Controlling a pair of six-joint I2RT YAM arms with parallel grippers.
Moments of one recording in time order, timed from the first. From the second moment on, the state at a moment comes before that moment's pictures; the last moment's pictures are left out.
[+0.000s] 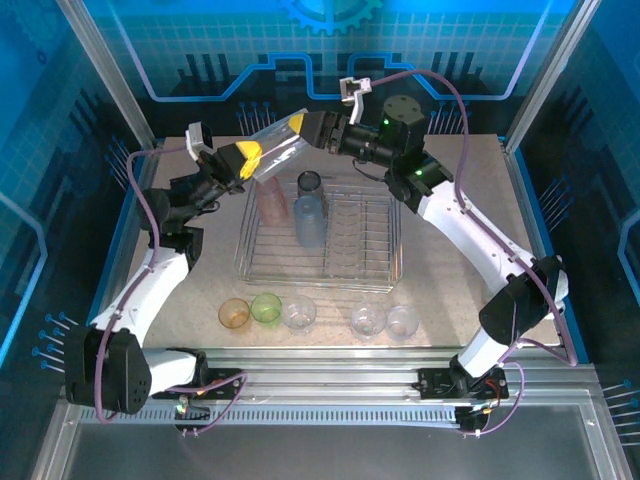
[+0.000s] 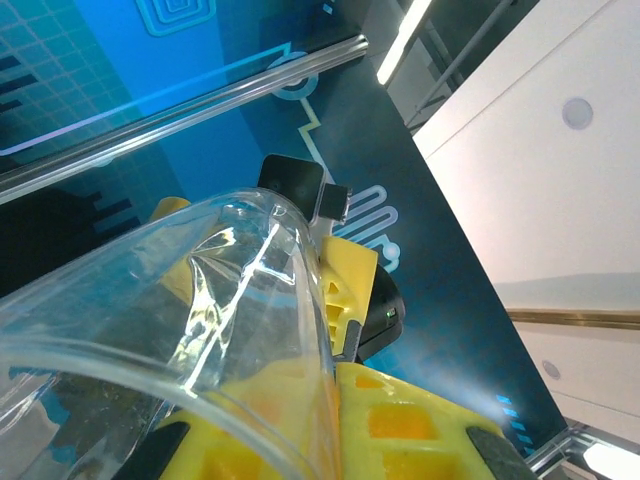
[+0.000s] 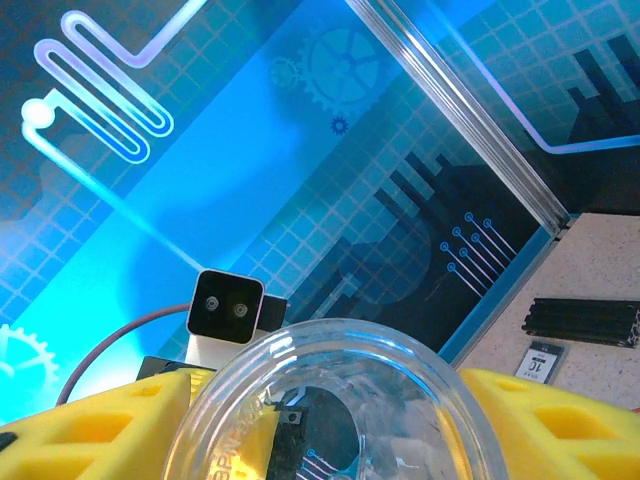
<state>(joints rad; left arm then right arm) -0.09 1.22 0.86 1.01 0.80 -1.71 0.56 1.65 1.68 0.02 -0.58 0.81</state>
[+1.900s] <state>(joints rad) -0.10 0.38 0.74 -0.75 -0.17 -0.79 1.00 2.11 2.16 -0.67 0.25 -0.37</state>
